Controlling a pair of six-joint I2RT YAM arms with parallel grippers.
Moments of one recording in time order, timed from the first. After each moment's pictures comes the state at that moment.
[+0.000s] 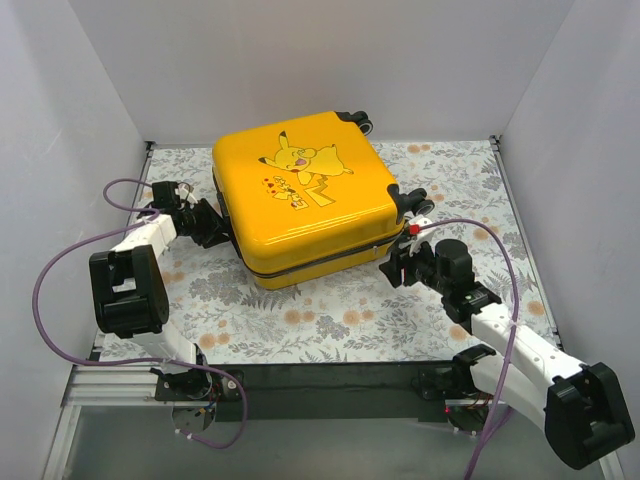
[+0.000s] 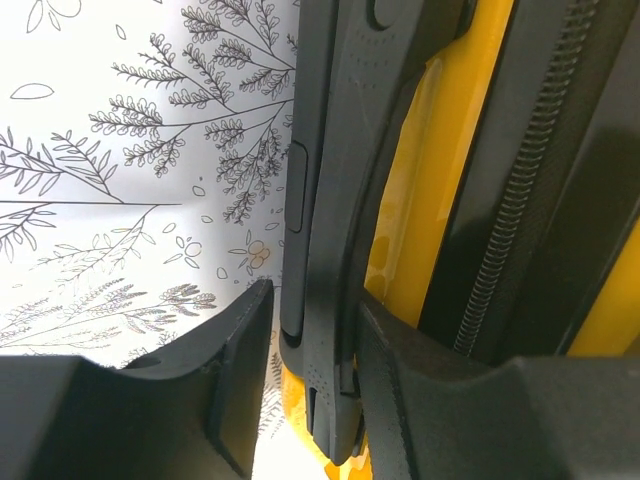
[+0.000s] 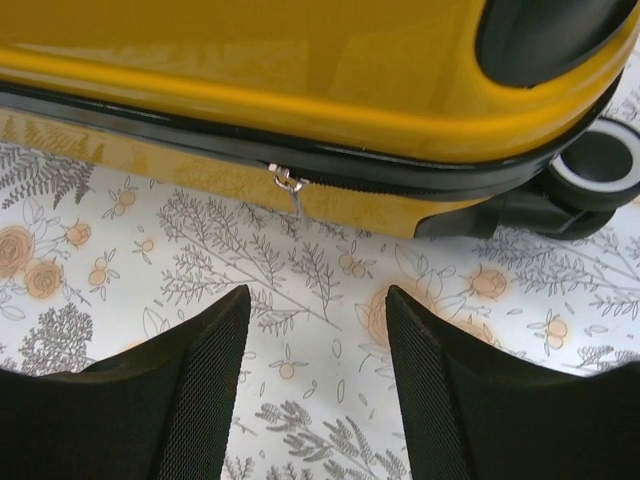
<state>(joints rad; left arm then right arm) 0.15 1.66 1.02 -0.37 0.52 -0.55 0.45 0.90 0.39 0.08 -0.26 0.05</state>
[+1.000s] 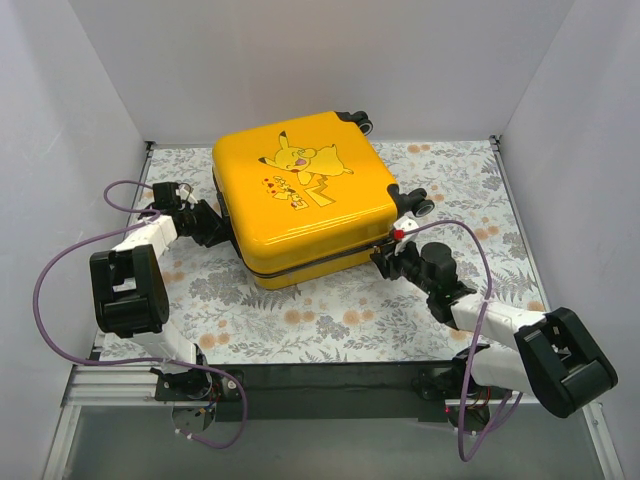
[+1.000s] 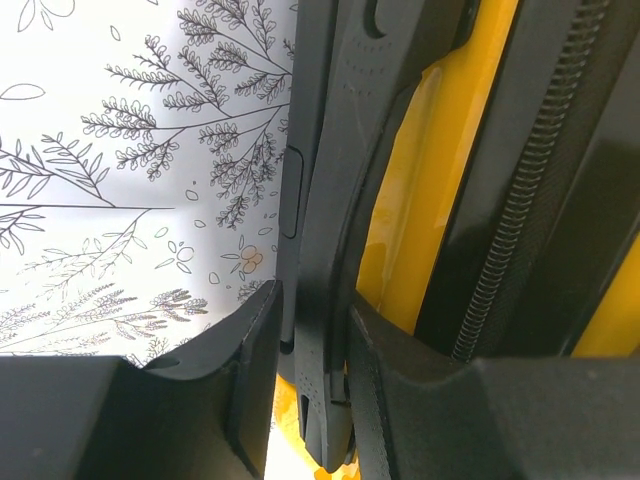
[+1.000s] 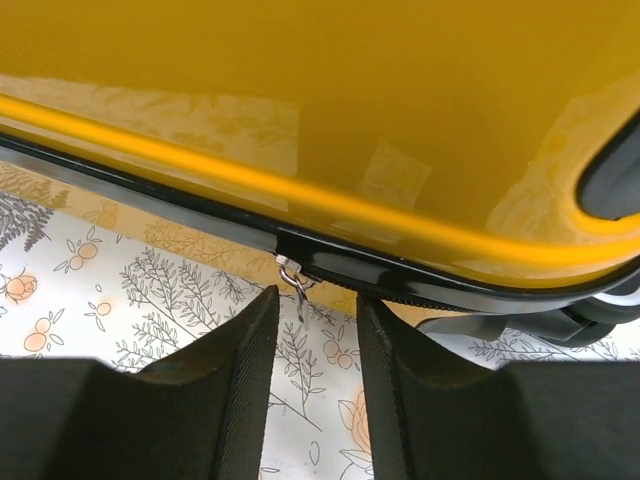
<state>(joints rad) 0.15 1.66 1.01 -0.35 0.52 -0.59 0.52 1.19 0.30 0.63 -0.19 -0.03</state>
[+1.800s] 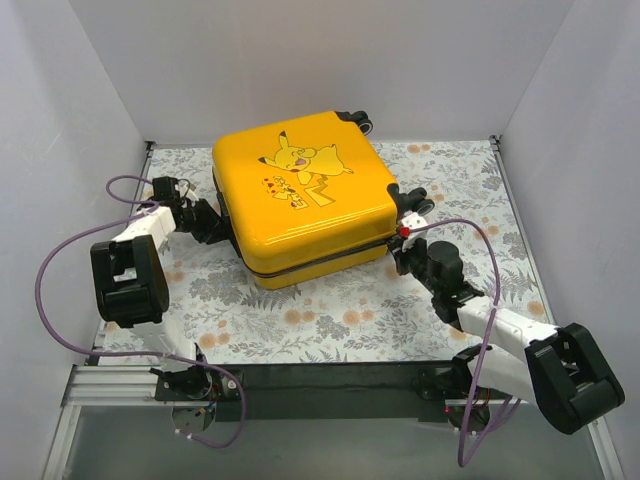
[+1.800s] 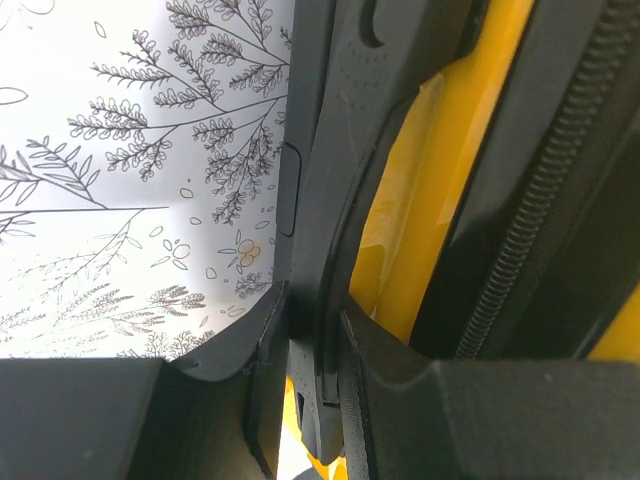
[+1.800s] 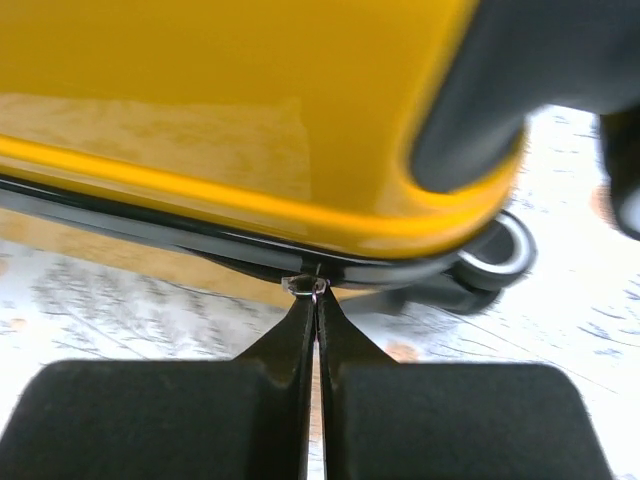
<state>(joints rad) 0.17 1.72 1.09 -0.44 0.55 -0.55 0.50 1.11 0.31 0.55 -0.06 -0.09</state>
